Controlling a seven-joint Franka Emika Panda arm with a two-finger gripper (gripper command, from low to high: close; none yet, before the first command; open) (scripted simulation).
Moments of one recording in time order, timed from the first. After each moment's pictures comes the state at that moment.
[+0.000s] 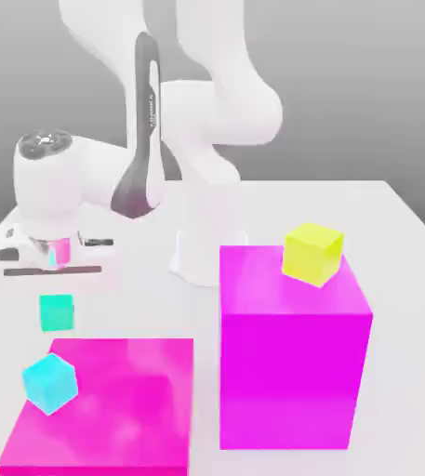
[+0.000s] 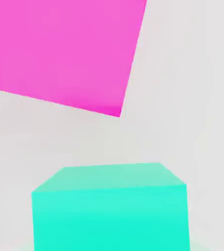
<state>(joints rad) -0.26 0.05 -0.56 -2.87 -0.45 2.91 0.18</state>
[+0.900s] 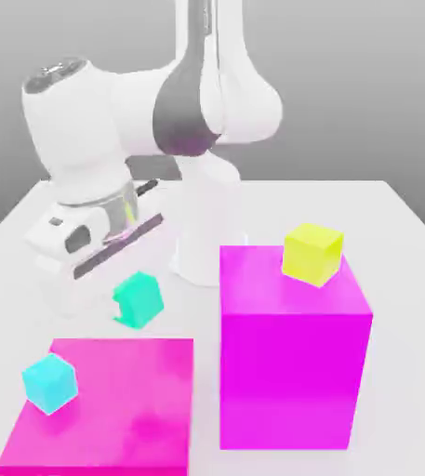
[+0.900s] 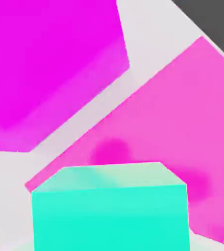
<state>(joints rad) 0.17 -0.26 -0.38 -2.63 0.16 2.28 -0.62</state>
